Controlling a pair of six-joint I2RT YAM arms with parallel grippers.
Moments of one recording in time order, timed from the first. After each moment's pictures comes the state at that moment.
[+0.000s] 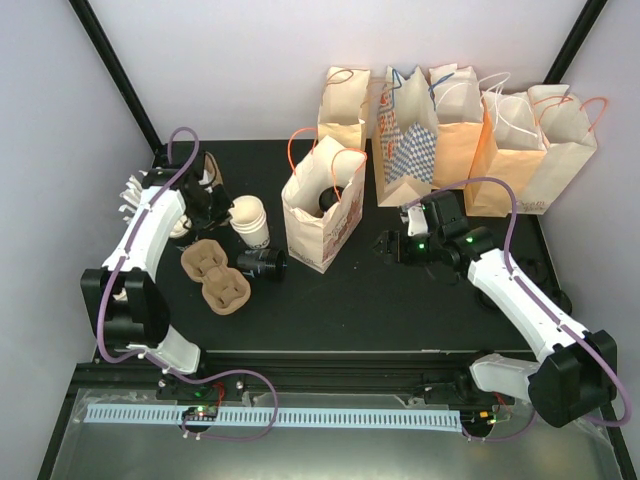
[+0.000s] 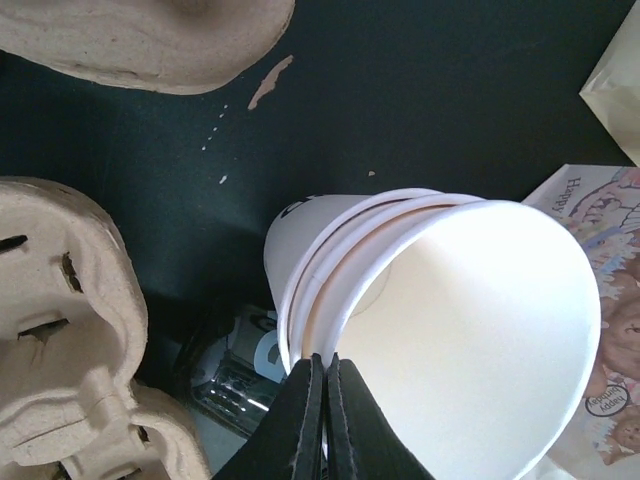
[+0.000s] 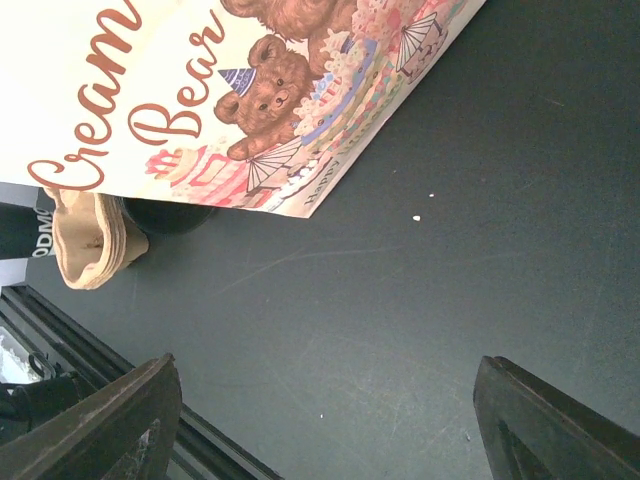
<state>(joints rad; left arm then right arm) -0.03 1.57 1.41 -1.02 0.23 -0.63 0.41 1.20 0.97 -0.69 -0.43 0.43</state>
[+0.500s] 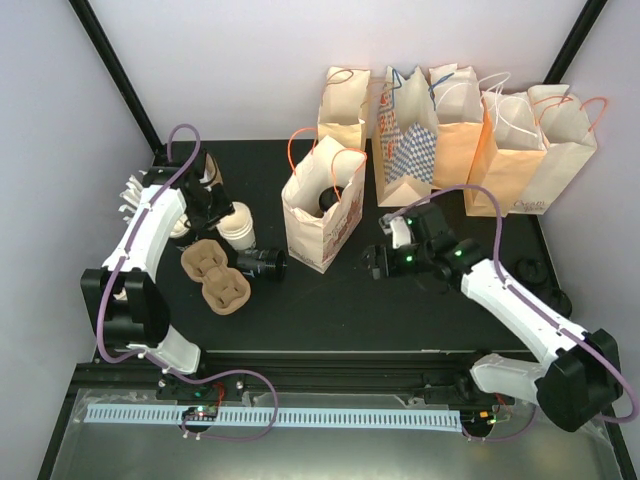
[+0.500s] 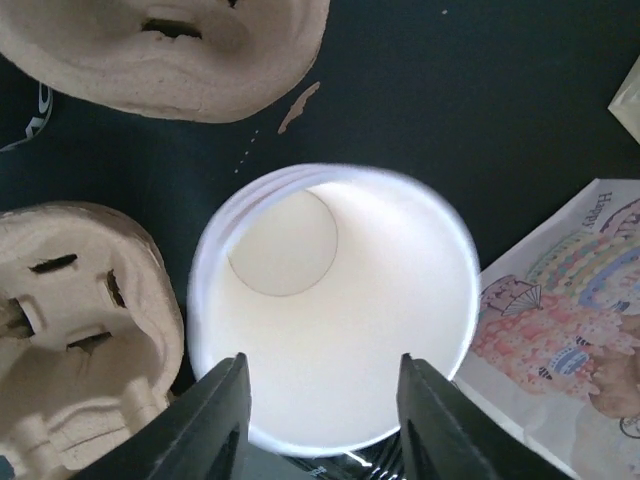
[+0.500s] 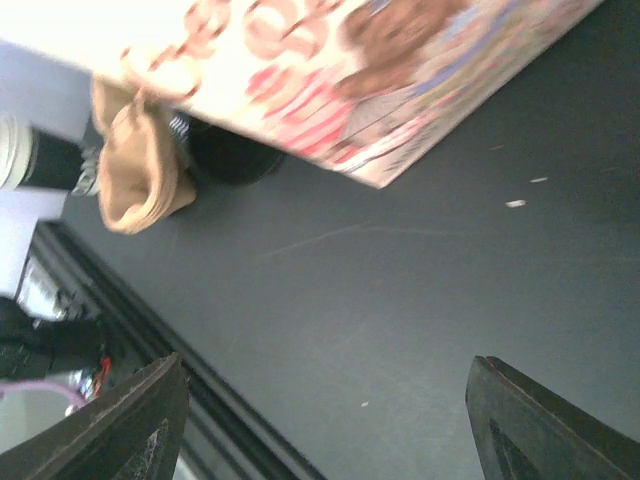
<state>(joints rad) -0.04 1.57 1.43 -1.03 0.15 -0.60 0.50 1.18 0.92 -0.61 -0.46 0.42</state>
